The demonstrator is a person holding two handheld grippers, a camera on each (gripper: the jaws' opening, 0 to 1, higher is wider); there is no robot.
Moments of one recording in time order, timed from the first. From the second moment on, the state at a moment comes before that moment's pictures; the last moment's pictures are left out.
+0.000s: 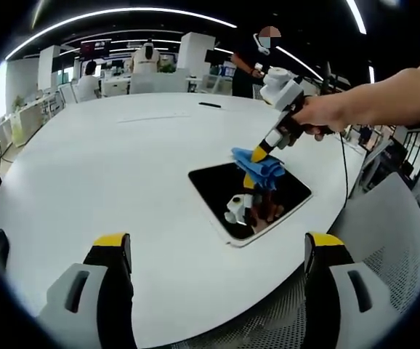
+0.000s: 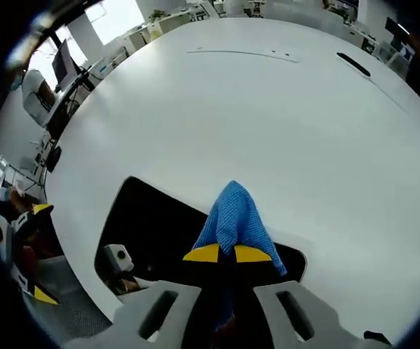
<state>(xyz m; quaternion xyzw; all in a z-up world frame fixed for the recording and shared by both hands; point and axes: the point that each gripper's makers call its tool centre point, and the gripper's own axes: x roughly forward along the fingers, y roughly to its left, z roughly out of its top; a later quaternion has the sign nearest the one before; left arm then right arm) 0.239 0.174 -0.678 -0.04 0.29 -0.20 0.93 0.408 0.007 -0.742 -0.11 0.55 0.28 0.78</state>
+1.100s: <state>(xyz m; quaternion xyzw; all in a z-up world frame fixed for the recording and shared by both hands) 0.239 0.172 -0.677 -0.03 0.29 -0.21 0.93 0.366 -0.003 -0.737 -0.11 0.55 0.27 0.78</state>
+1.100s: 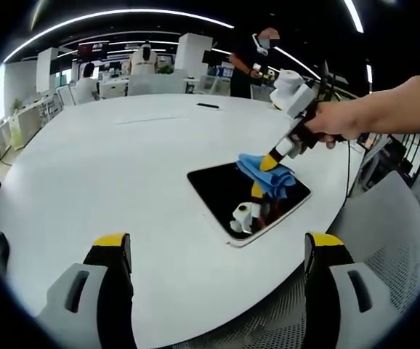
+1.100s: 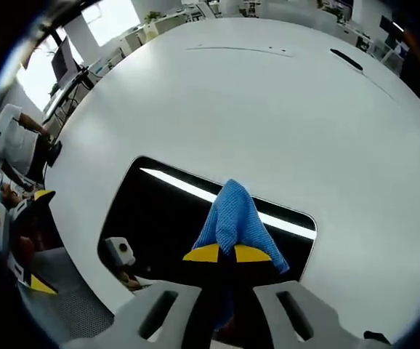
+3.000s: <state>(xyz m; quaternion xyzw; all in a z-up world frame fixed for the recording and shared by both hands) 0.236 0.172 -0.682 -0.01 0.30 -0.21 0.93 0.290 -0.006 -0.738 -0.07 0.55 0.27 0.79</state>
